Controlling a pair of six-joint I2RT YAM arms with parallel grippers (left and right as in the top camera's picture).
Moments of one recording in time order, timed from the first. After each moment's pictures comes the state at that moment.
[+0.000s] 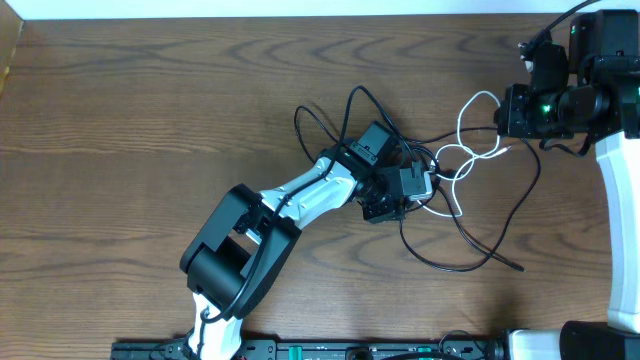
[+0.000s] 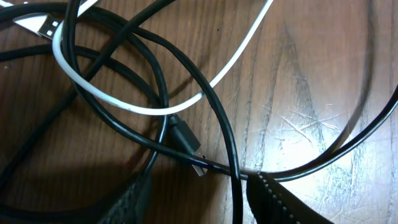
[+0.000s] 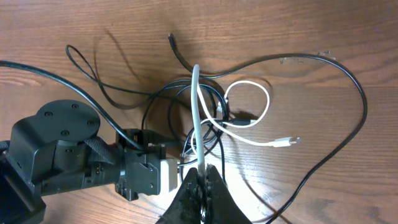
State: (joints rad) left arm -0.70 2.01 1.26 -0.44 0.49 0.67; right arm 0.00 1.56 1.75 -1.31 -0.28 0.09
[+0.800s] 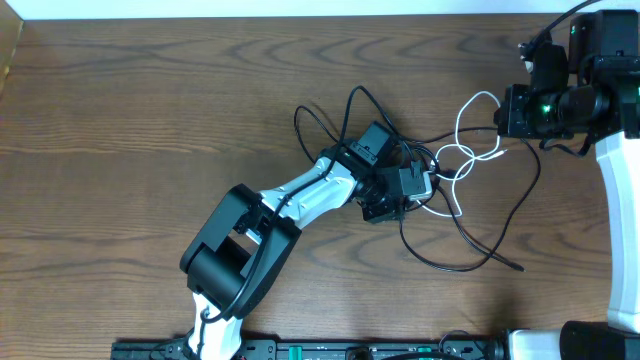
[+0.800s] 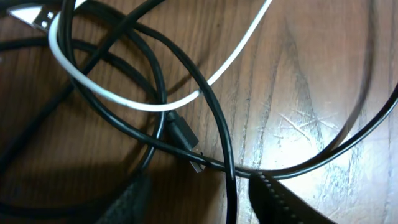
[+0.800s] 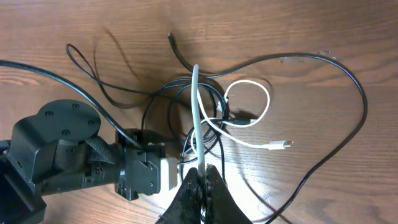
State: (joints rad) left arm -0.70 2.01 1.26 -0.45 0.49 0.66; right arm 0.00 1.56 1.75 -1.31 -0.28 0.09
